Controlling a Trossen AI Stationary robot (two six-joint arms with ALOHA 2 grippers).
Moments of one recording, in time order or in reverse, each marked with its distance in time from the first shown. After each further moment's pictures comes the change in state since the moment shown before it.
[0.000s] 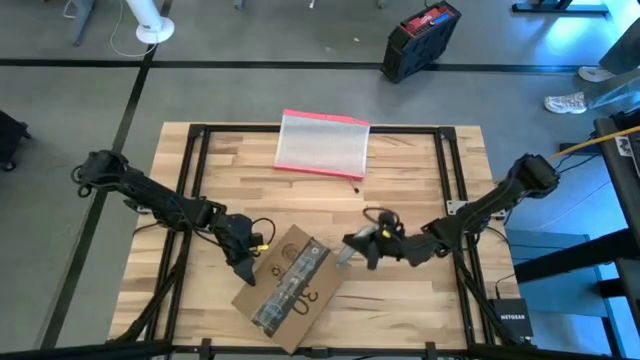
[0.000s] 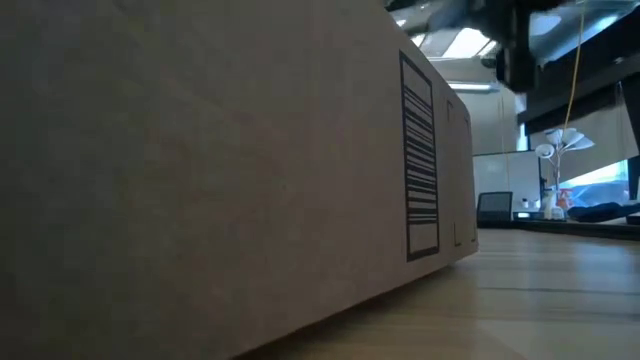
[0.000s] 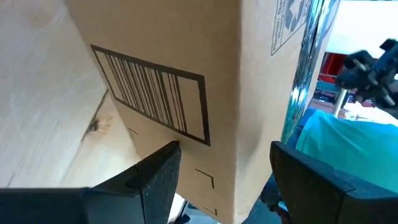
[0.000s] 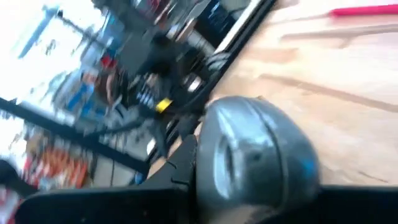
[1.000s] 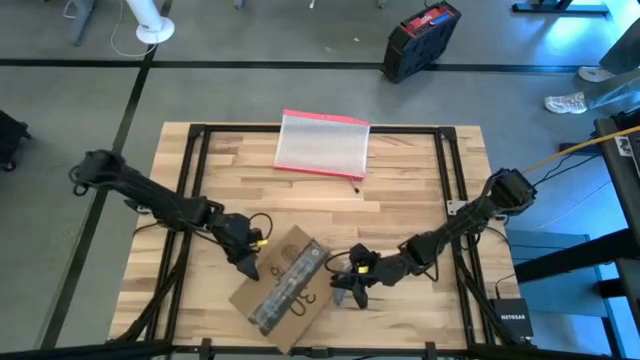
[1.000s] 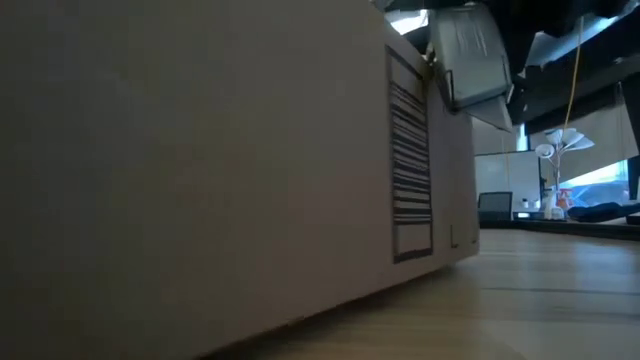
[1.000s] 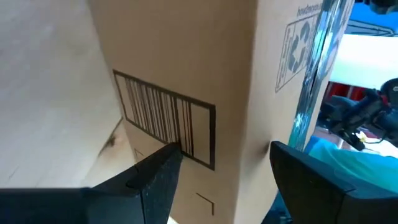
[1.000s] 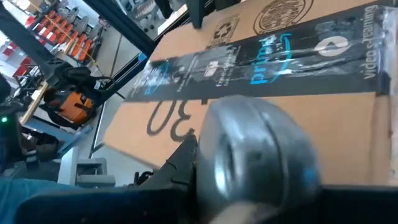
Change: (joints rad) left arm -0.003 -0.022 -0.006 -0.007 -0.115 -0.055; right arm 0.013 0.303 0.159 -0.005 -0.416 -0.213
